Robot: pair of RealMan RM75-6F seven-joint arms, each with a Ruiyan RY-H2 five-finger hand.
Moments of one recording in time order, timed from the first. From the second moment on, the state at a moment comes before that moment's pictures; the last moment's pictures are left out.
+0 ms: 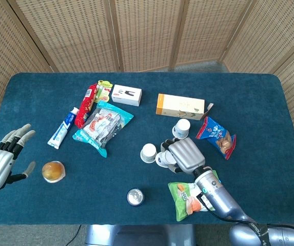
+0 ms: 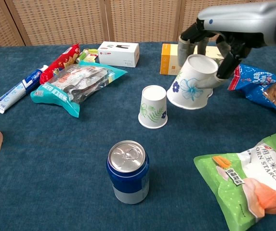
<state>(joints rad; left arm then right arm) -0.23 -0.95 -0.02 -1.79 1.60 1.42 -0.18 0.75 -1.26 0.23 -2.07 -0.93 1.03 -0.68</state>
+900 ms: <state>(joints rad) -0.23 -0.96 -0.02 -1.74 1.59 1.41 -0.21 1.02 -1.37 0.27 -1.98 -0.67 1.05 -0.79</state>
